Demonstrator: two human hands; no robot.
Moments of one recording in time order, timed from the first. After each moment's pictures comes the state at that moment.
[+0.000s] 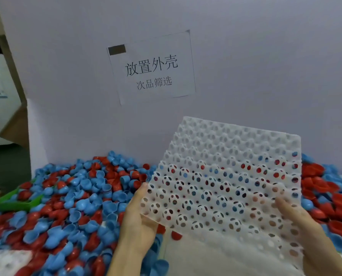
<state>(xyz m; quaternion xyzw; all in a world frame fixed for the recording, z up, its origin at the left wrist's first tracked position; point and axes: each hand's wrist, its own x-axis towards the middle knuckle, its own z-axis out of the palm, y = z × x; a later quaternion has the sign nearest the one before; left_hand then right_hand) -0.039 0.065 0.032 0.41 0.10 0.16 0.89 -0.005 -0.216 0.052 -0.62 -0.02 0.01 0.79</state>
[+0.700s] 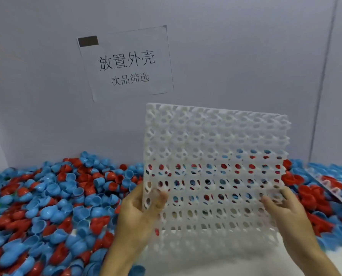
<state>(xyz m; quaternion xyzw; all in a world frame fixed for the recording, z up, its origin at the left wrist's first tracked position) -0.034 0.031 0.031 0.72 -0.05 0.29 0.63 0.025 -0.246 0.013 -0.72 0.01 -0.15 0.68</state>
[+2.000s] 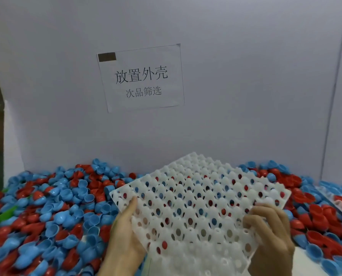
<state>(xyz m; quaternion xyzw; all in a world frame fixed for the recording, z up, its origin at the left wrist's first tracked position) -0.040 0.065 0.007 0.25 0.07 0.12 0.96 0.004 -0.192 0.006 -0.74 -0.21 -0.55 0.32</state>
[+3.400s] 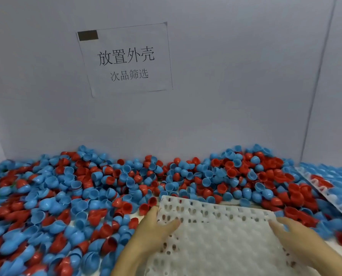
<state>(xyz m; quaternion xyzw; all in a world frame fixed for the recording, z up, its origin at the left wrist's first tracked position) -0.017 0.020 -0.017 0.79 0.14 -0.01 0.60 0.016 -0.292 0.011 -0.94 0.14 0.06 0.29</state>
